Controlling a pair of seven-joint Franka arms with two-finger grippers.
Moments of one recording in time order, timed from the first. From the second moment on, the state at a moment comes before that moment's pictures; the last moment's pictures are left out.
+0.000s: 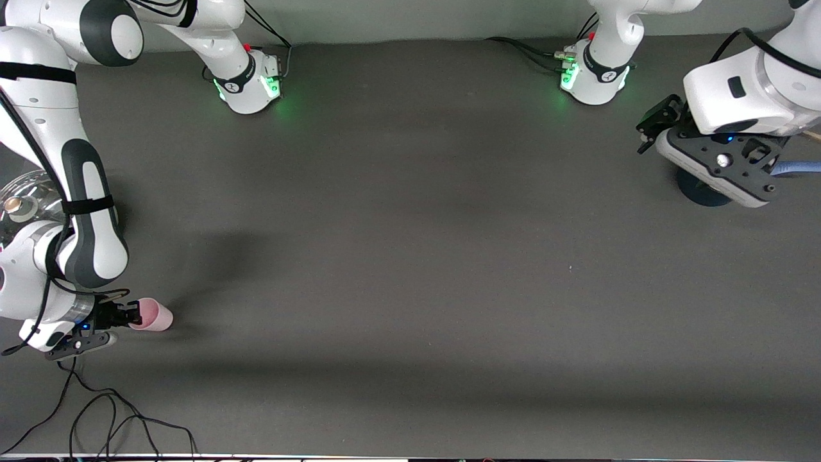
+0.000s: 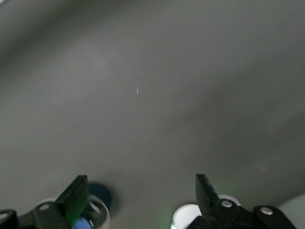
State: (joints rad) left arm -0.13 0.21 -0.14 -1.13 0.02 1.20 0.27; right arm -0.17 0.72 -0.09 -1.51 0.06 2.26 -0.55
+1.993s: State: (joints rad) left arm 0.00 -0.08 -0.16 -1.72 0.10 1.65 -0.02; right arm 0.02 -0.04 -0.08 -1.64 0.00 1.55 -0.13
